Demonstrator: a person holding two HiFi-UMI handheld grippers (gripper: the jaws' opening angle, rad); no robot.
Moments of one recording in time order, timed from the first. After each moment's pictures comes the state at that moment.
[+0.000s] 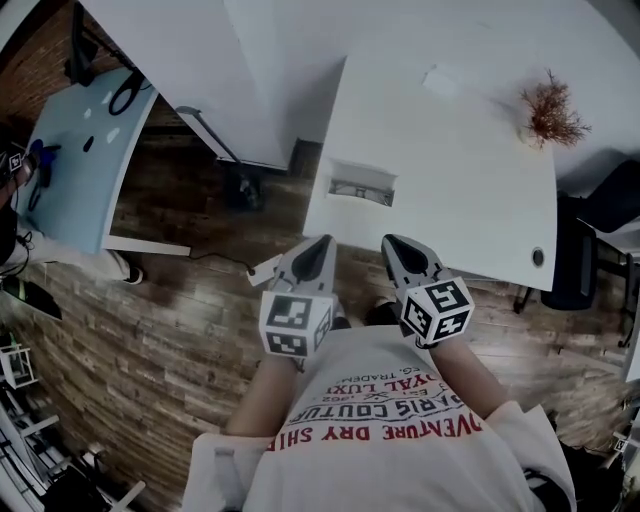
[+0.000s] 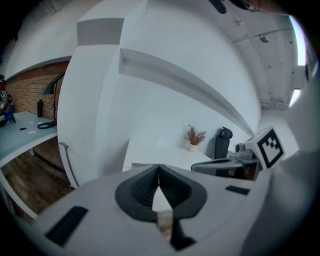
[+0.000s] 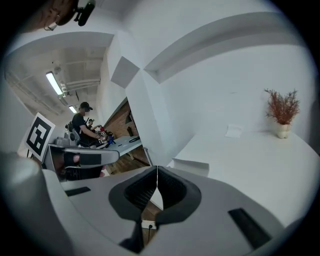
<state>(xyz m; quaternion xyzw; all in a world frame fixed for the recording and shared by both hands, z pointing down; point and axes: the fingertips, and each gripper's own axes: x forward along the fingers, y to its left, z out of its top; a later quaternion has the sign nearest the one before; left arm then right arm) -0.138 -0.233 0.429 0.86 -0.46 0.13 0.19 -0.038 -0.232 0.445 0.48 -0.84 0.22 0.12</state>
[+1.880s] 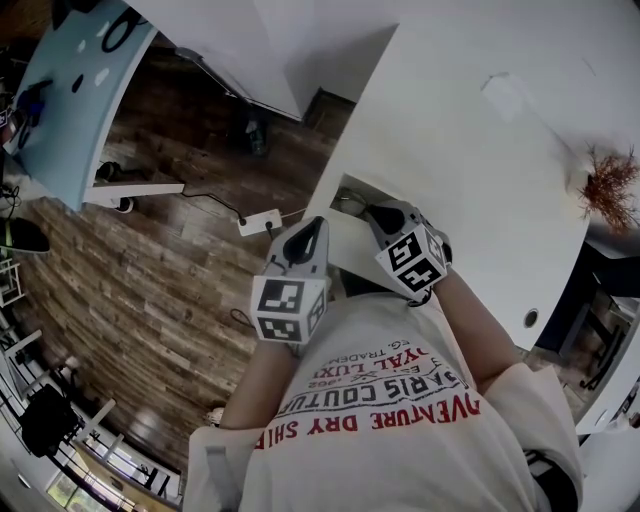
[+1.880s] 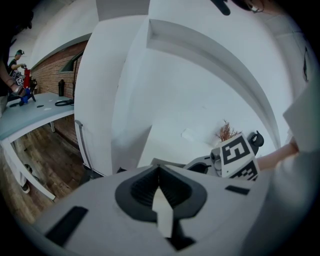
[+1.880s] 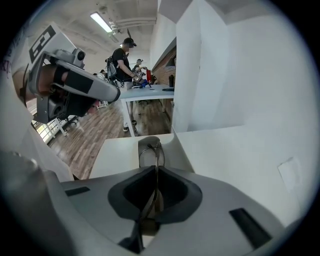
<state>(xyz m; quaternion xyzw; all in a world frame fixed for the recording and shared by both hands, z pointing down) -0.143 -0.341 0.506 0.76 -0.55 0.16 0.30 -0.062 -0.368 0.591 0.19 -0.88 0.07 0.43</state>
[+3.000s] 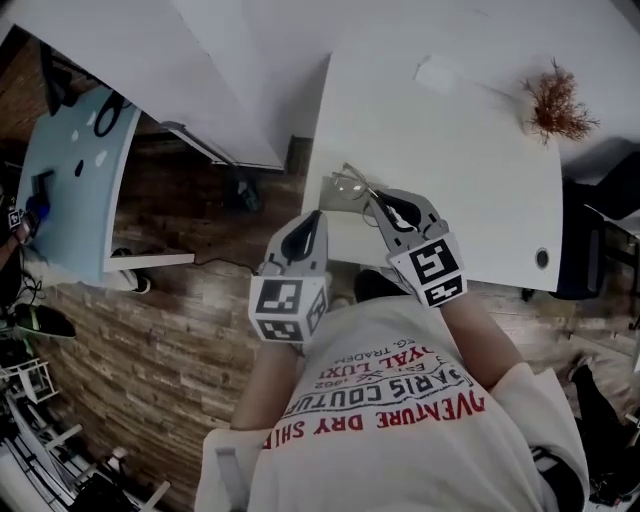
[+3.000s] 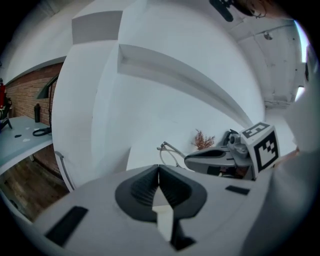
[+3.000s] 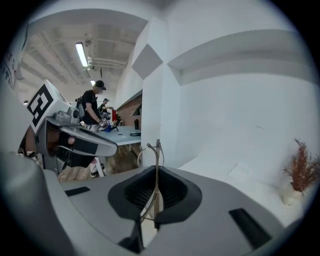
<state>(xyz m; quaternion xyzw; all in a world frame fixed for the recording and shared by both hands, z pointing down) -0.125 -0.321 0.413 0.85 -0.48 0.13 0.18 -0.039 -0.342 0.417 0.43 -0.88 0.06 0.20</state>
